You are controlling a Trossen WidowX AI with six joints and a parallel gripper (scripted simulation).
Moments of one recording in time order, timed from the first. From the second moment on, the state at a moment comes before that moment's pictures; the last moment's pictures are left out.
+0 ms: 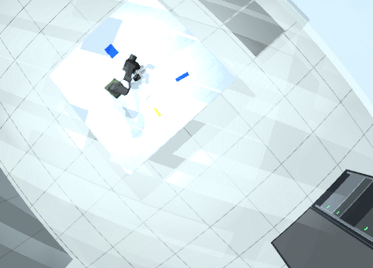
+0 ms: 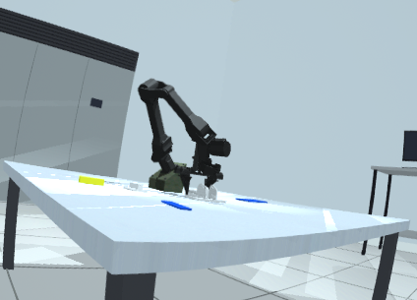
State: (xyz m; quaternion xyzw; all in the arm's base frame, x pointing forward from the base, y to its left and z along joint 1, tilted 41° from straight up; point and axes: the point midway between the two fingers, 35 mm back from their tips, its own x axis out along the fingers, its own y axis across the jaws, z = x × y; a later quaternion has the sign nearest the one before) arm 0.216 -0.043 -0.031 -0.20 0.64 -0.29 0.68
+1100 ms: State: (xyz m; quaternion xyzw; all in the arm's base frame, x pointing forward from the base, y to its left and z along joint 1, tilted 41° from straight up) arm 0.216 -0.043 -0.031 -0.20 0.64 -0.29 0.68
